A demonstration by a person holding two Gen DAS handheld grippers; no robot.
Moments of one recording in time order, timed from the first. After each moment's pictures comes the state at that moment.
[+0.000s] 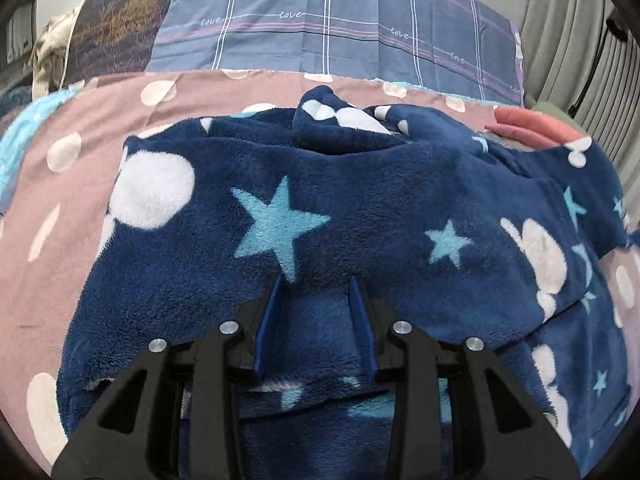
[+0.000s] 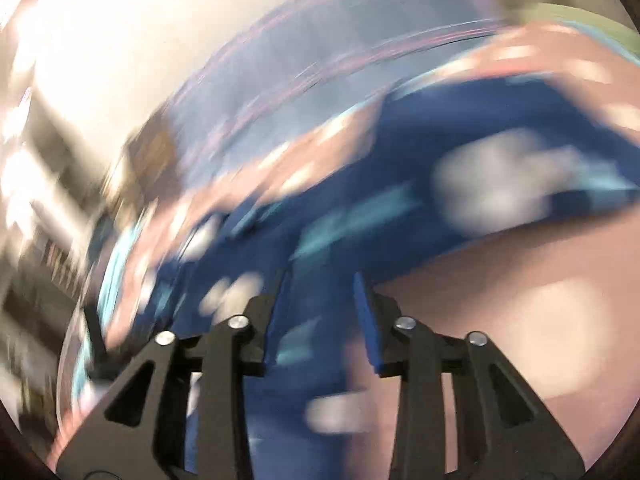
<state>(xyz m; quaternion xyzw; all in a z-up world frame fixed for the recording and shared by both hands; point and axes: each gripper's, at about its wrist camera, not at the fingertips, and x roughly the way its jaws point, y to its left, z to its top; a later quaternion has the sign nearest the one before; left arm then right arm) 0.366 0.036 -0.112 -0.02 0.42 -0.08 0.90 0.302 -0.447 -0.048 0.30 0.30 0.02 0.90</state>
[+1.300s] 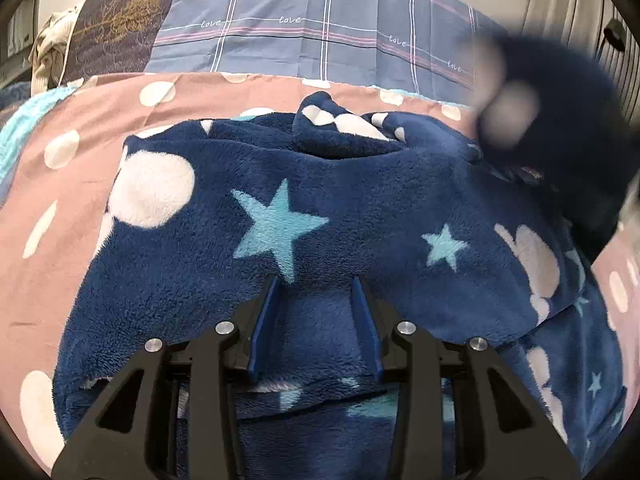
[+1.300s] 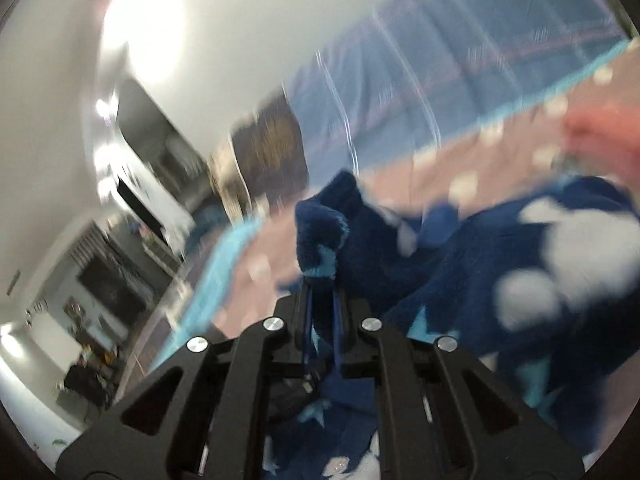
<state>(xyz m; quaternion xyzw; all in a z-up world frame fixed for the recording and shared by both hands) 0.369 0.045 -0.111 -0.05 0.42 -0.09 0.90 0.354 -0.190 -0.044 0.23 0.33 0.28 0.87</state>
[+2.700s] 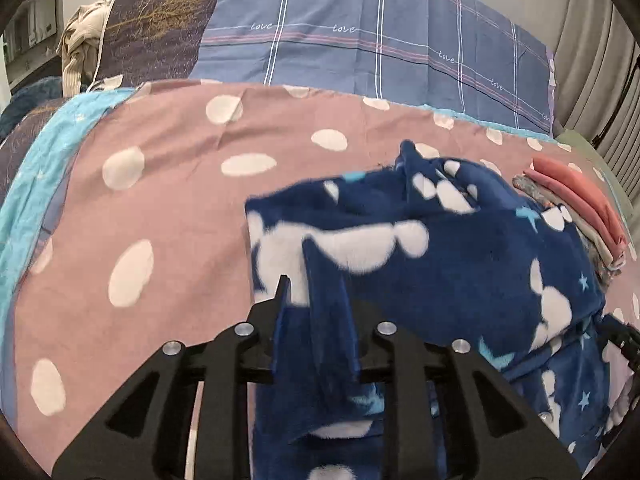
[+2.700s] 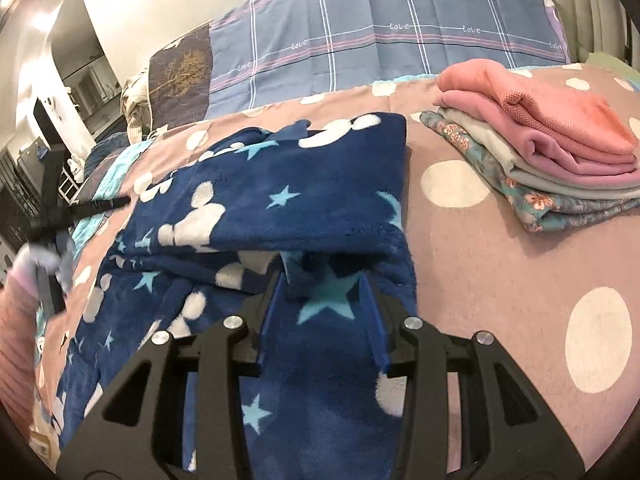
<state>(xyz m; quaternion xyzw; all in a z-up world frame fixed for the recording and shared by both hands) 0.390 0.127 -0.054 -0.05 0.44 -0.04 0.90 0.324 -0.293 -0.068 0.10 0.38 0.15 0.91</state>
